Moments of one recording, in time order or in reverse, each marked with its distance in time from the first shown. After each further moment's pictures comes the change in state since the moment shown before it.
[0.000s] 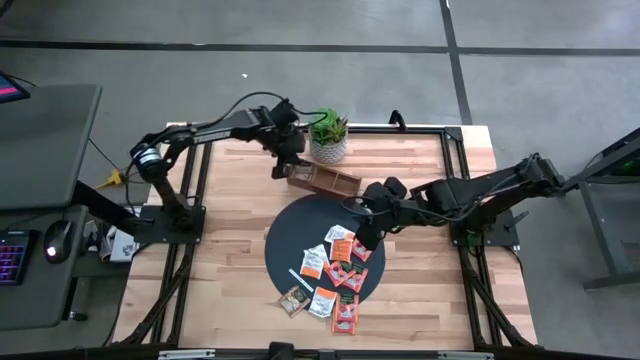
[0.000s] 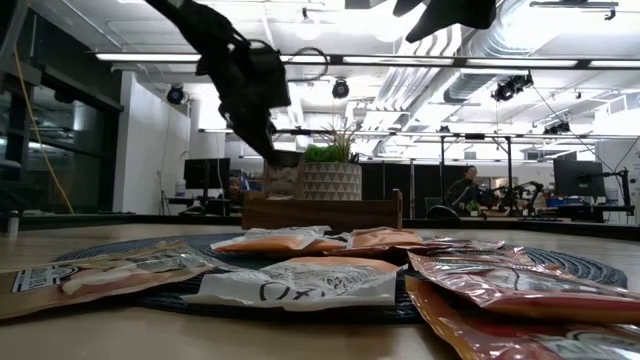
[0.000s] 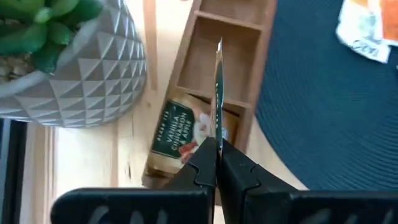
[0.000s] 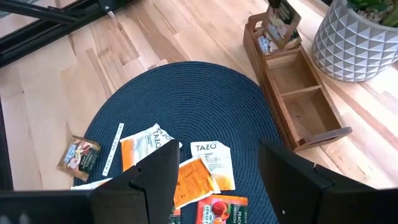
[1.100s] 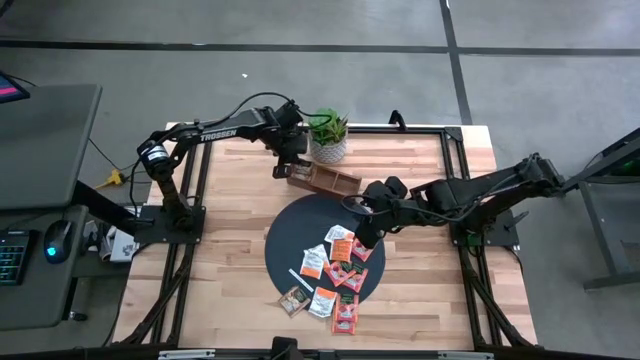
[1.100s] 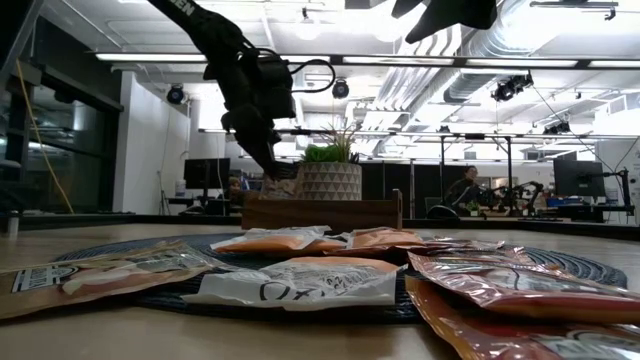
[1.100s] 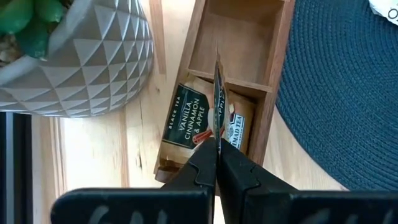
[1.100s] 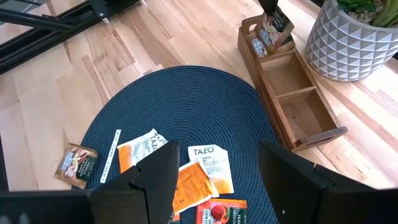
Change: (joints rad) left arm -0.001 0.060 0.043 -0.038 -0.072 0.048; right arm -0.001 0.001 0.000 0.000 0.022 0.020
